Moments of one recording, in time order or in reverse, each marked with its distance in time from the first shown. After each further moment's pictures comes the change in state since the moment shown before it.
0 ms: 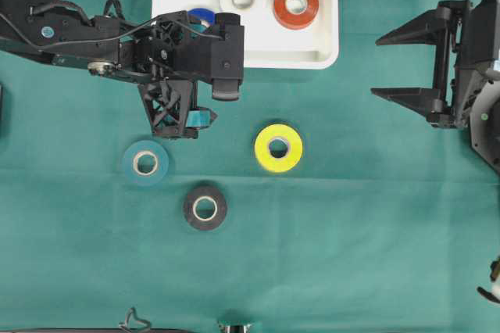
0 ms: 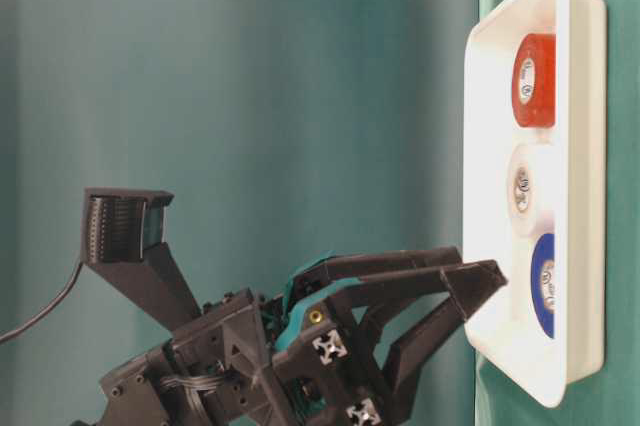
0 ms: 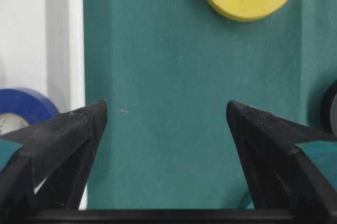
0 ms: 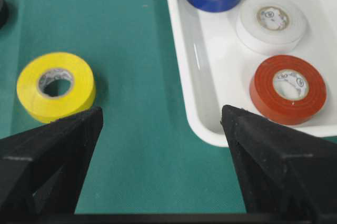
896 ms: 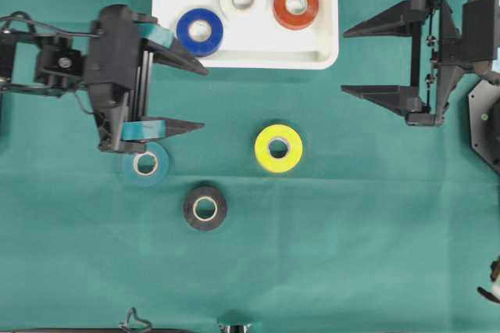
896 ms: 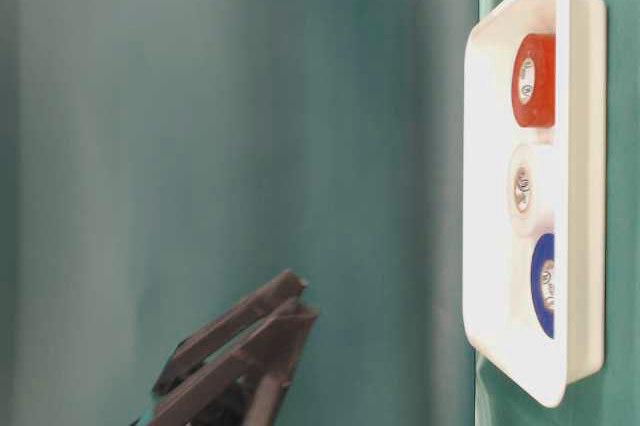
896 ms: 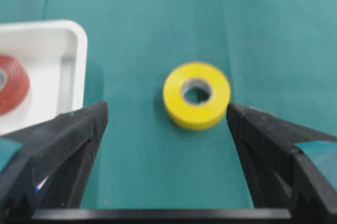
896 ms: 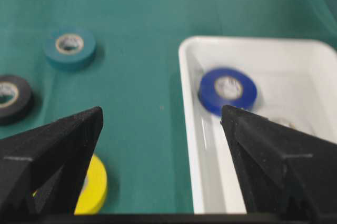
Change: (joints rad) left arm -0.072 -0.322 0.308 -0.006 -0.537 -0.003; right arm 0.000 0.152 -0.110 -0.072 -0.258 0.000
